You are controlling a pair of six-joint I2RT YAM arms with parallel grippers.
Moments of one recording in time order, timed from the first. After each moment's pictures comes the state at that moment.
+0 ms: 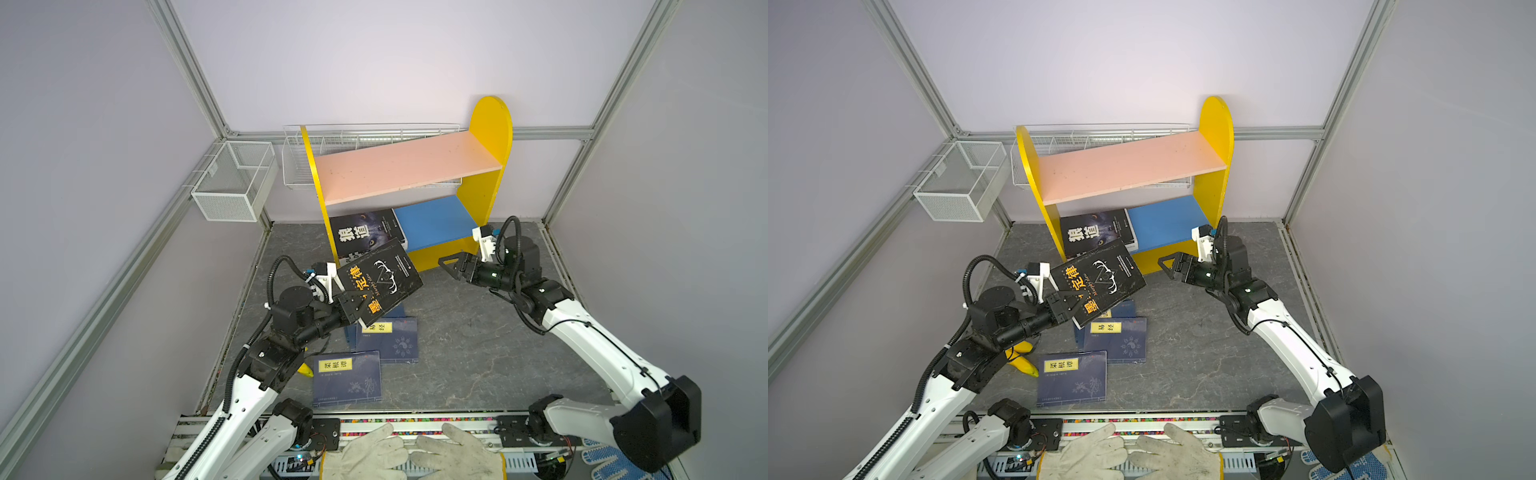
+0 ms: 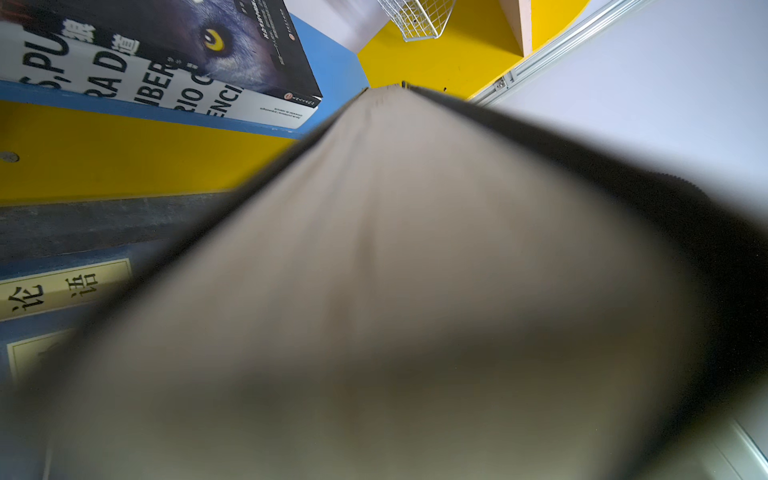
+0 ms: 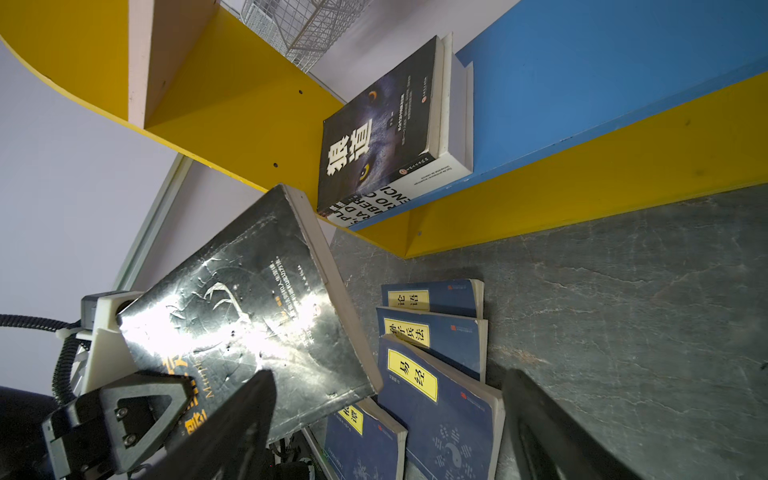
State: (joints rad) left arm -0.50 0.73 0.77 -0.32 0.38 -0.83; right arm 0.41 1.23 1.03 -0.21 -0.50 0.68
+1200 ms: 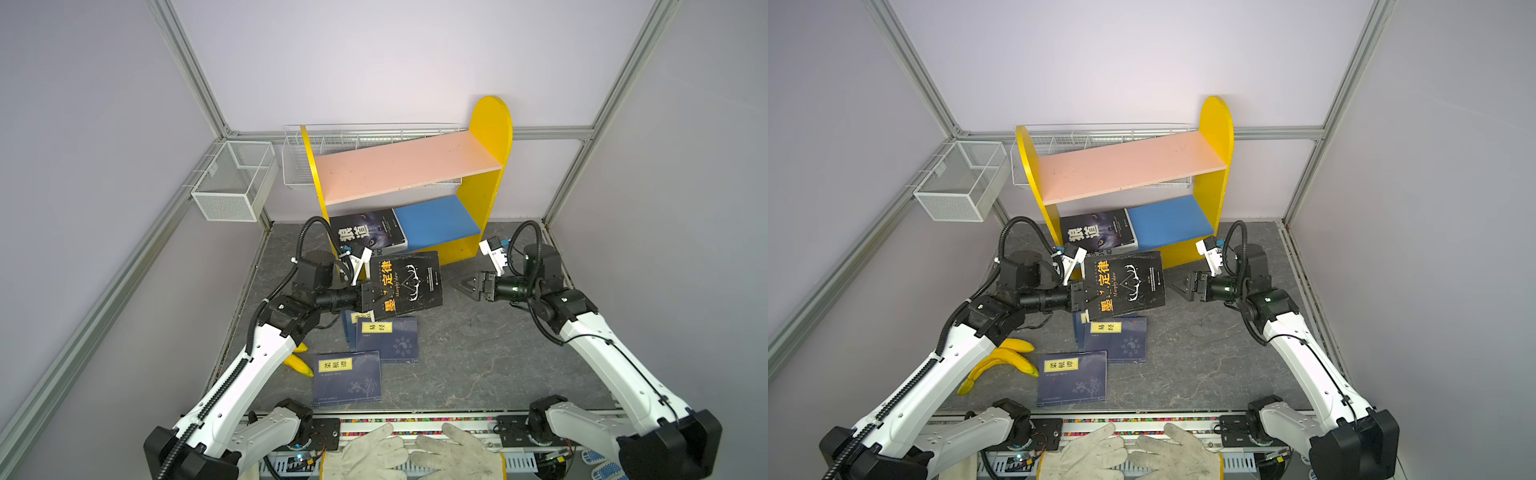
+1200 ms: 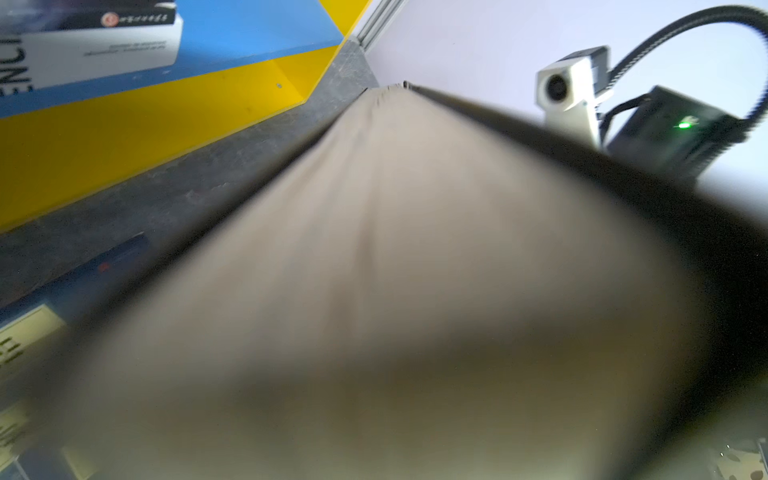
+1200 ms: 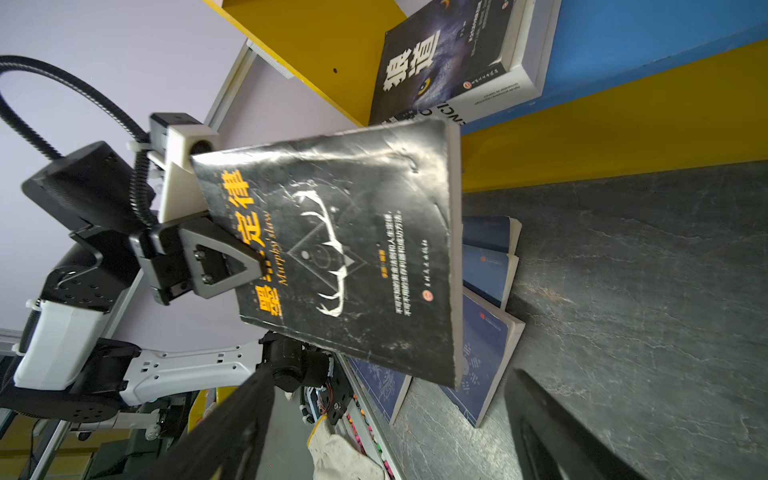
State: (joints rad) left arm -0.49 1.06 1.05 -0.49 0.68 -0.47; right arm 0.30 1.12 0.98 -0.40 -0.83 0.46
